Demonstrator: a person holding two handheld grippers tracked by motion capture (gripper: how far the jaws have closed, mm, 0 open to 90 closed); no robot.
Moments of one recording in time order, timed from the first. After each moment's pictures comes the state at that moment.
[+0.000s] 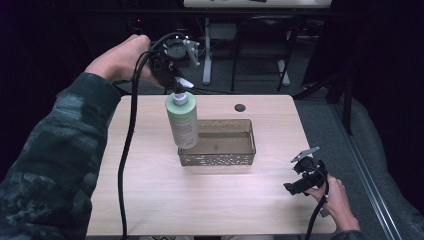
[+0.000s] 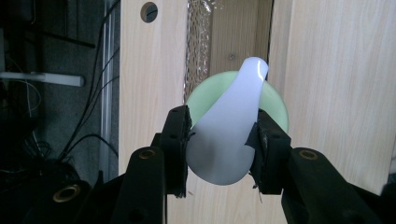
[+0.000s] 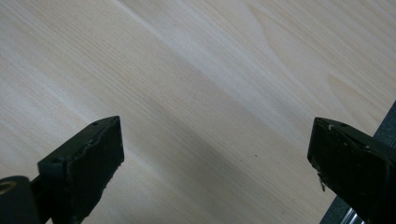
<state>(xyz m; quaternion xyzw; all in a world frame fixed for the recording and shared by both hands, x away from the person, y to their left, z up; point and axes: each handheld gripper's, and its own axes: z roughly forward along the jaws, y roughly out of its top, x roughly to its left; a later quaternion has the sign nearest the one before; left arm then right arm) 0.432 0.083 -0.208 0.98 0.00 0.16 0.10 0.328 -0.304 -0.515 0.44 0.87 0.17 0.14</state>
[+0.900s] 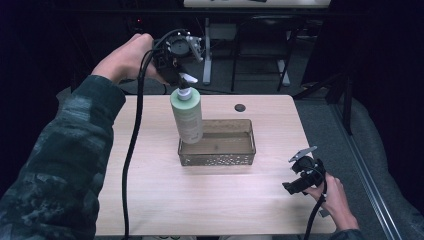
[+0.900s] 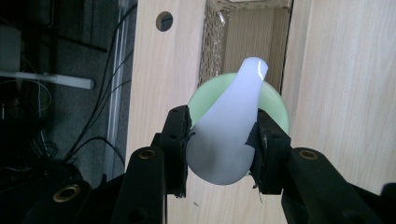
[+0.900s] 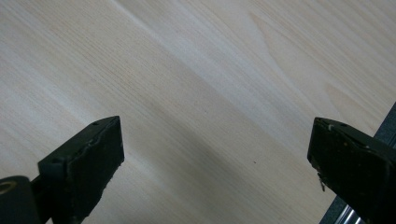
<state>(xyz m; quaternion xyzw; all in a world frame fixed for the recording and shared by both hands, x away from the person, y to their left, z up) 0.441 0.079 -0.210 0.97 0.02 0.18 0.13 0.329 -0.299 -0.513 0.42 0.88 0.16 0.15</state>
